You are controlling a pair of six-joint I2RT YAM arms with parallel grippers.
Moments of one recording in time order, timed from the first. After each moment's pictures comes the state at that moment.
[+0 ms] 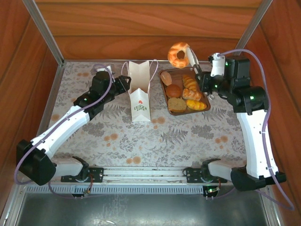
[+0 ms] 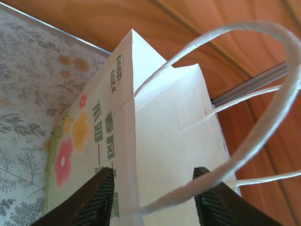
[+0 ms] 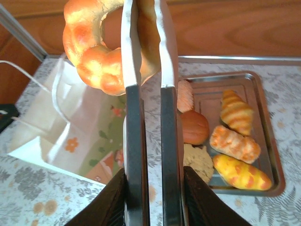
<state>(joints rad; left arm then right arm) -0.56 1.28 1.09 -0.19 -0.02 -0.81 0.30 1.21 1.74 -1.09 -0.18 0.14</state>
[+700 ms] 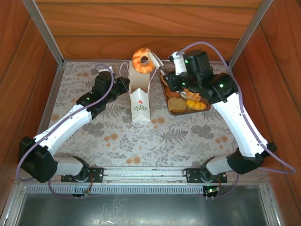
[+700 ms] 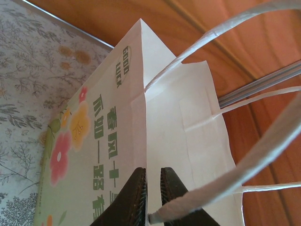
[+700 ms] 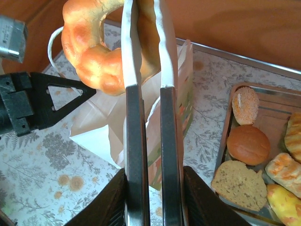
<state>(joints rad) -0.57 1.31 1.09 -0.18 -0.04 -0.85 0.69 1.45 1.89 -1.08 0.01 0.14</state>
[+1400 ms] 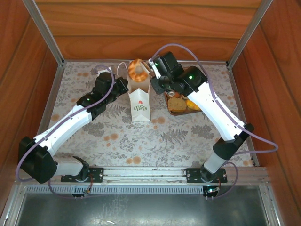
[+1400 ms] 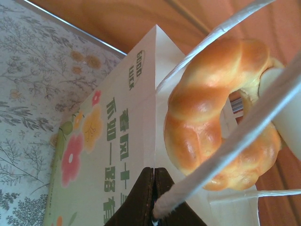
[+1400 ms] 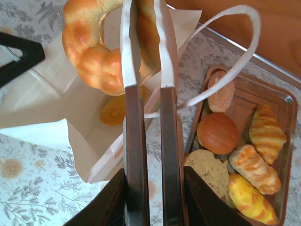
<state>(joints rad) -0.58 1.30 1.07 -0.19 -0.09 -0.85 0.82 1.67 2.02 -1.20 0.26 0.05</state>
